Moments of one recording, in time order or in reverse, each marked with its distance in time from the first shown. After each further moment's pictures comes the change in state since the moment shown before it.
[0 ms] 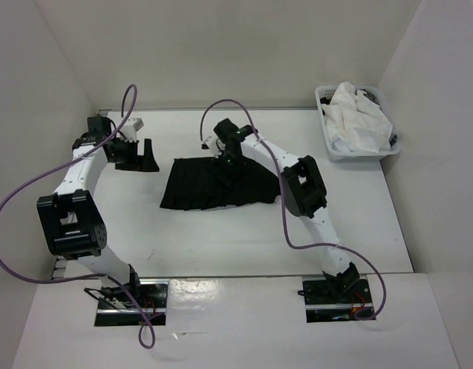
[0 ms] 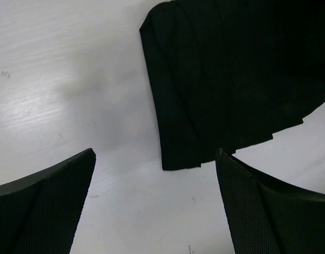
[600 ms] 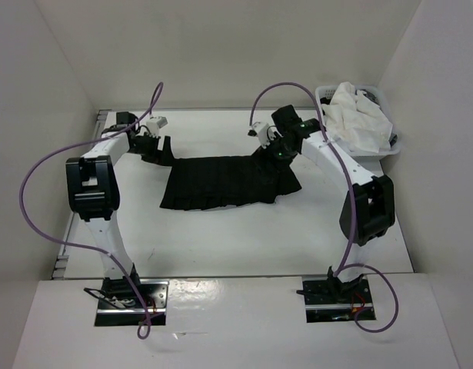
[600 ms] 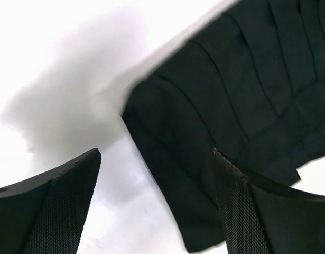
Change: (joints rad) left arm -0.088 0.427 0.245 0.109 0.176 0.112; right arm -0.222 -0.654 -0.549 -0.010 -0.135 -0.094
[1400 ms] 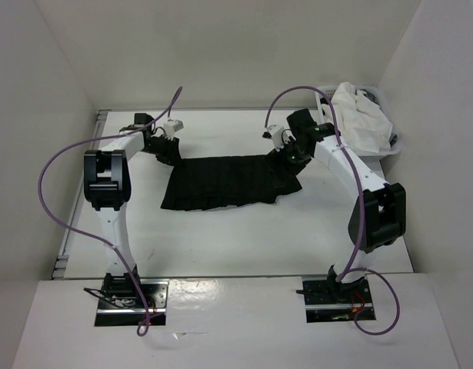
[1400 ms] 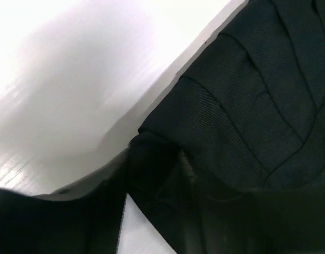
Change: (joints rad) left arm -0.080 0.186 0.142 0.017 0.035 0.078; right arm -0.093 -0.091 -0.116 -0.022 -0.007 0.013
